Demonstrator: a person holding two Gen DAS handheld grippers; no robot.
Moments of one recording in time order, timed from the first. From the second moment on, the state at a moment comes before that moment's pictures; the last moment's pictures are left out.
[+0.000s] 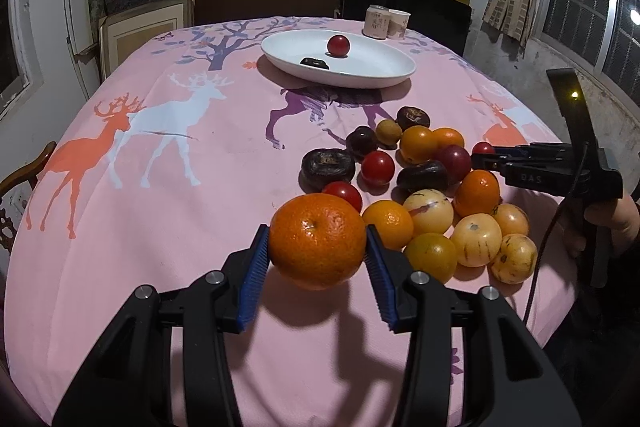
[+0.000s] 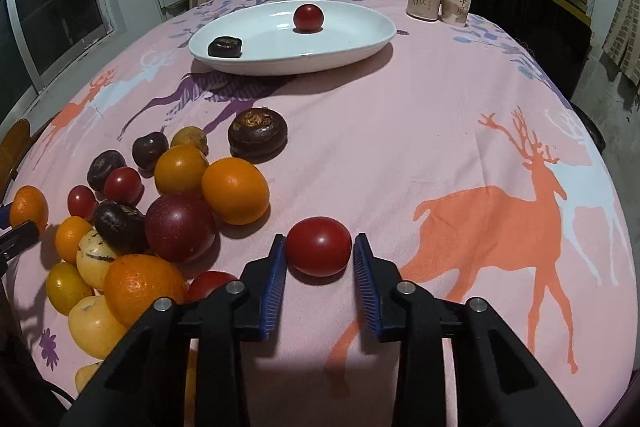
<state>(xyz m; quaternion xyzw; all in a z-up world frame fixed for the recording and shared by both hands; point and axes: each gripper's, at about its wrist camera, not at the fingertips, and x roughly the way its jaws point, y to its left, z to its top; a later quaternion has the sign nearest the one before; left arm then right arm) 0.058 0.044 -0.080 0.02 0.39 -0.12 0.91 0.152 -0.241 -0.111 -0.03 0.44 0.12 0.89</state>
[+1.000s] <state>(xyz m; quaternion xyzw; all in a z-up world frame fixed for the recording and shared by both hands) 0.079 0.038 -0.073 0.02 0.40 -0.10 0.91 0.120 -0.263 -0.071 0.03 0.38 0.15 0.91</state>
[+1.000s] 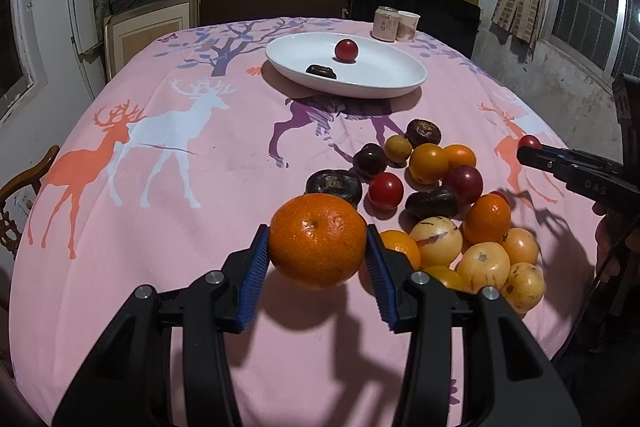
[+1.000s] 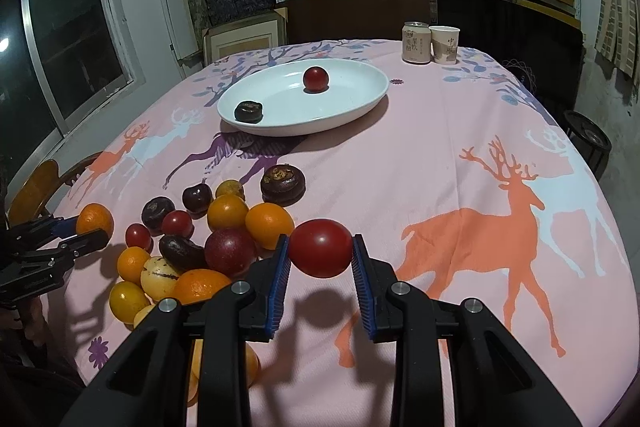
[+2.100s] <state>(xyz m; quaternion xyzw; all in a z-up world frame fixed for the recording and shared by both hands) 0.312 -0.054 -0.058 -0.01 0.45 -0.16 0.88 0.291 -0.252 -0.044 0.03 0.32 0.15 0.93</state>
